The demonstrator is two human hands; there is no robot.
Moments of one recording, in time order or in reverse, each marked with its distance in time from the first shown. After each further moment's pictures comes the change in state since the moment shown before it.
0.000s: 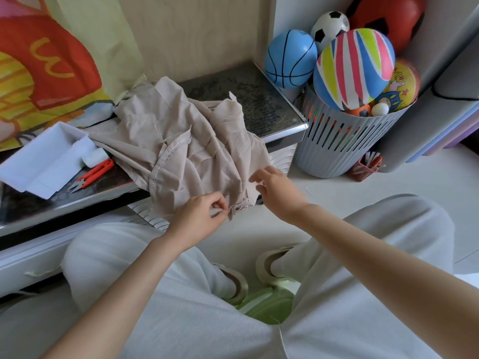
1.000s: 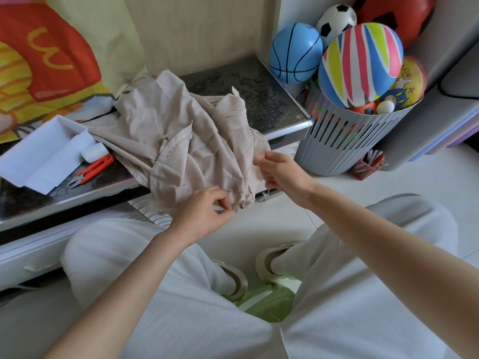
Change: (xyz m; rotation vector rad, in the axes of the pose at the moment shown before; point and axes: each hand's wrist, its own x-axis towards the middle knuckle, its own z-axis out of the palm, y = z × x) left_hand 0.005 0.004 -0.001 0.027 0.033 0.054; right_hand 0.011 -0.023 -0.033 0.970 -0.126 0.237
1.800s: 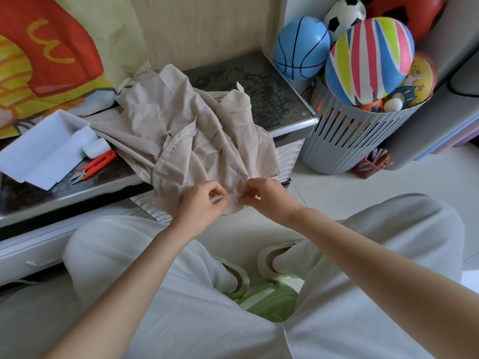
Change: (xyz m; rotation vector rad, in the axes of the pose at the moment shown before) left_hand 0.008 -0.010 0.002 -0.185 0.094 -0.158; right_hand 0.005 0.046 0.025 -0.662 -0.063 -0.211
